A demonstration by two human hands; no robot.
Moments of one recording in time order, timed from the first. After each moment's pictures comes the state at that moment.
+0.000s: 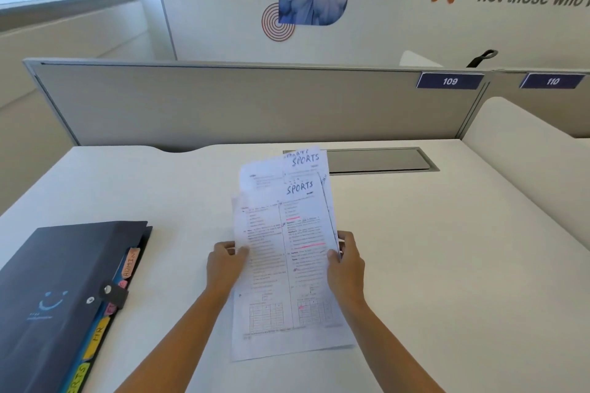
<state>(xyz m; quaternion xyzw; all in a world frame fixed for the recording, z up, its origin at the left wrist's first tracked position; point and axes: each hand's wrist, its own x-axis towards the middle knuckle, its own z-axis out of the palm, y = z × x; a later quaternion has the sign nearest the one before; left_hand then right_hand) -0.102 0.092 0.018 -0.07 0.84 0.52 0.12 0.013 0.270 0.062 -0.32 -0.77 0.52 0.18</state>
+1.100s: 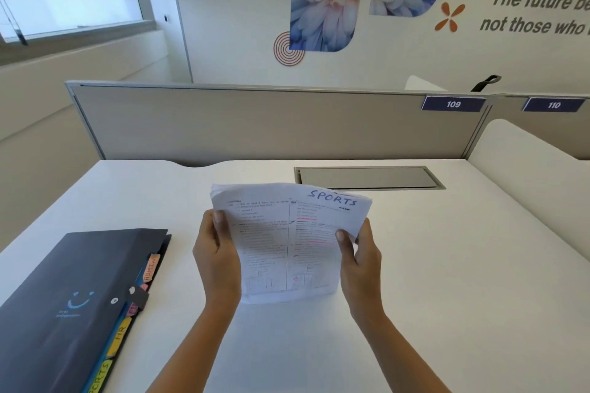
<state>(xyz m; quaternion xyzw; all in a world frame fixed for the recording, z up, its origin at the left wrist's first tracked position) -0.032 0.080 0.138 0.04 0.71 0.68 -0.18 0.037 0.244 0.122 -0.11 -0.74 0.56 0.35</state>
